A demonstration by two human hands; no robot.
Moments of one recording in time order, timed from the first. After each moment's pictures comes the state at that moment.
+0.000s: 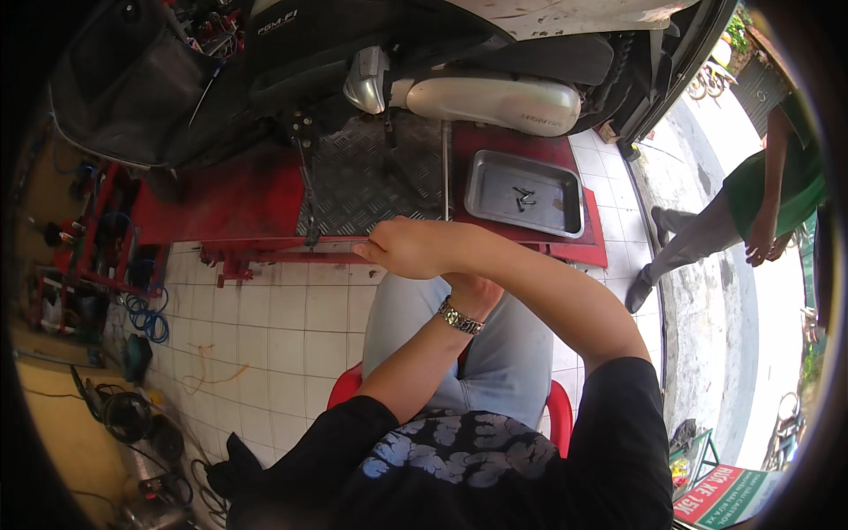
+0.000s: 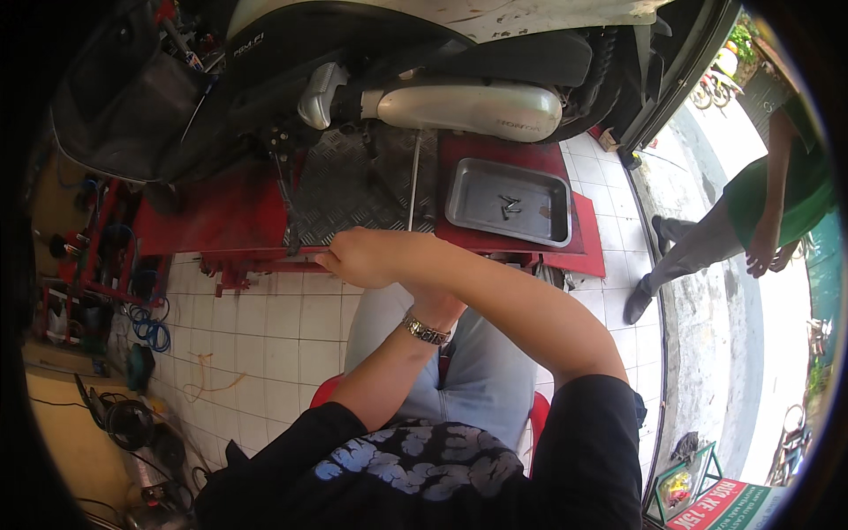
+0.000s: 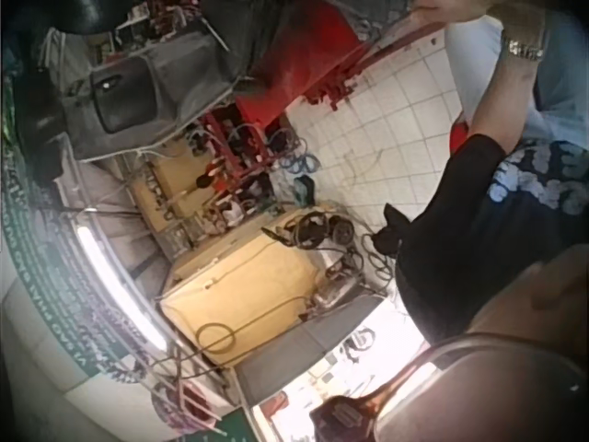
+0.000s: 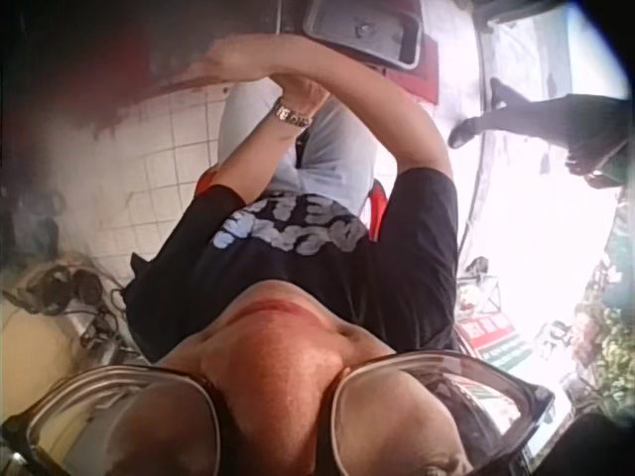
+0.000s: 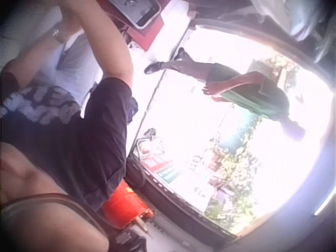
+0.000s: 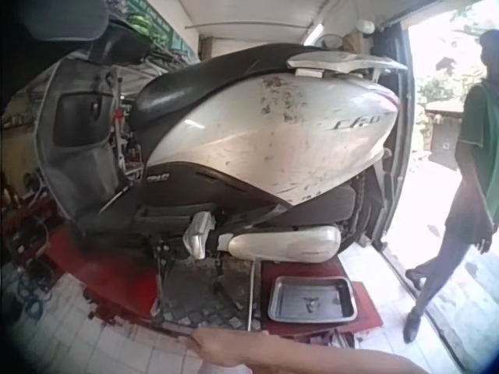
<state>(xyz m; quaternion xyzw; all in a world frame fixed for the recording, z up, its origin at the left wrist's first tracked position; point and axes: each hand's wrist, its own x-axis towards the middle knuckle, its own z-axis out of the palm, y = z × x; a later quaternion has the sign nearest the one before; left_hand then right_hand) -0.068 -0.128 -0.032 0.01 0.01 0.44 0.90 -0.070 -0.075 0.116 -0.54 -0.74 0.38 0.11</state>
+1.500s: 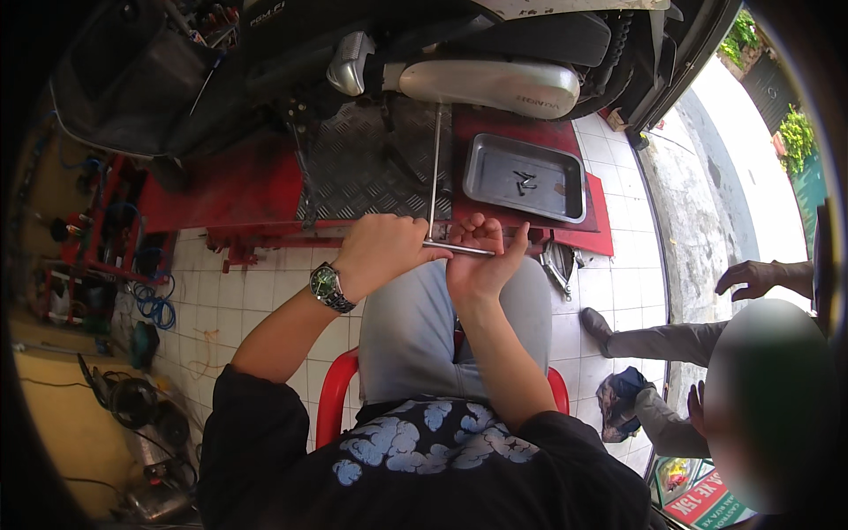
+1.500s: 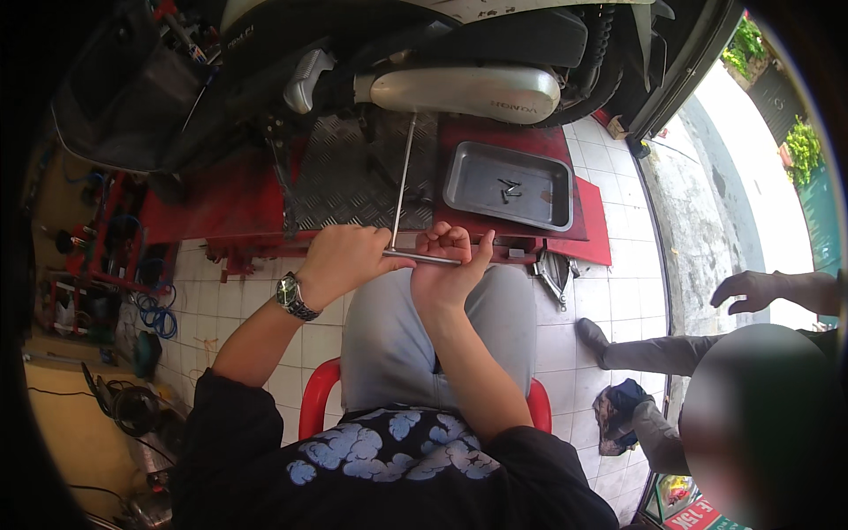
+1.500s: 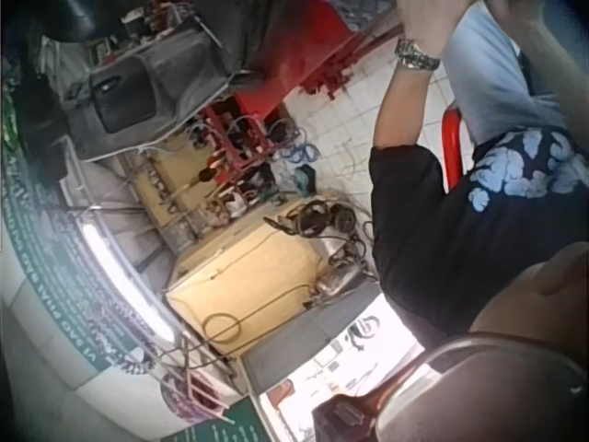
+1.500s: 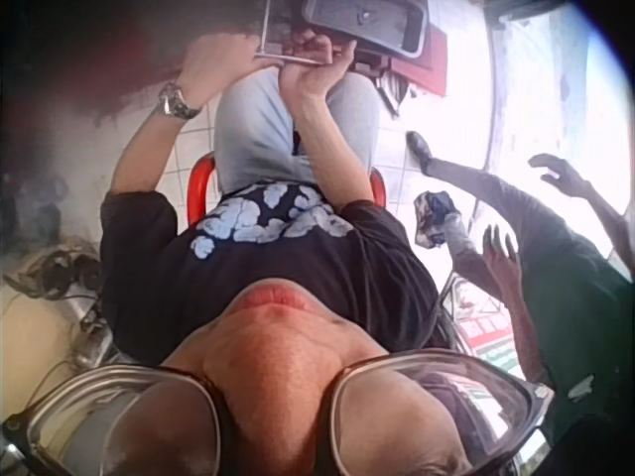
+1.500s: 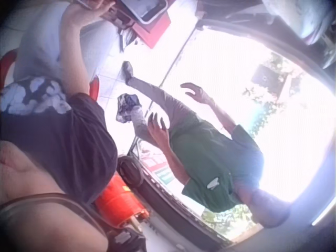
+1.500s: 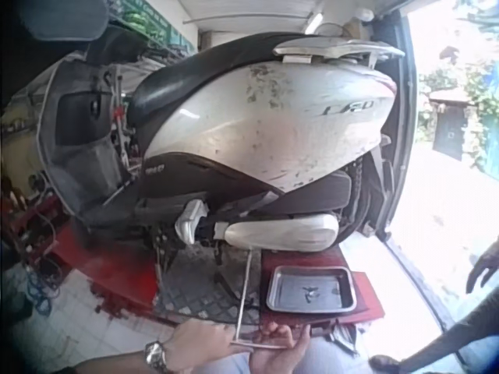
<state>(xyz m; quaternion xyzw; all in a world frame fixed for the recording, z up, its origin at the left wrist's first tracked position) -0.173 -0.059 0.076 -0.98 -0.21 -0.02 0.04 -0.060 -0.149 0.019 -0.12 0.09 0.41 0.90</state>
